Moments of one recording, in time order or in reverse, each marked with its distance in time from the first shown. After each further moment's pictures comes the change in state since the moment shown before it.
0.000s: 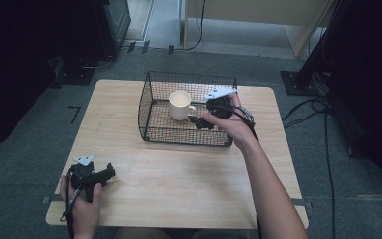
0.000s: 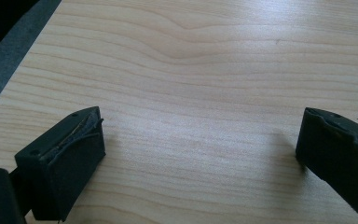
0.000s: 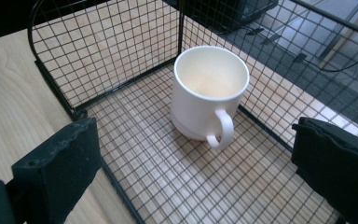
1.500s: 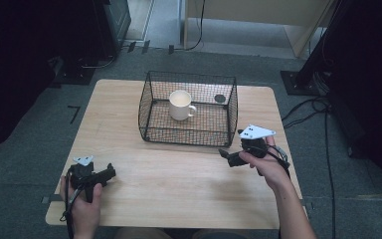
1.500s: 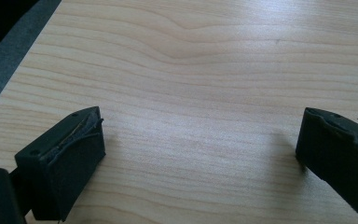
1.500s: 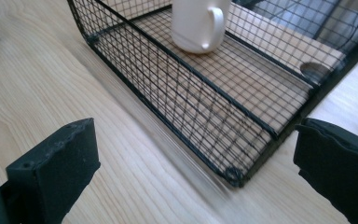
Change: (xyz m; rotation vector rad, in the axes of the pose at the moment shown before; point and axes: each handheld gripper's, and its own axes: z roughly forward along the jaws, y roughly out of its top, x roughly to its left) left arm 0.000 0.000 0.000 -0.001 0.000 0.000; right arm 0.005 -0.115 -0.080 -0.026 -0.023 0.024
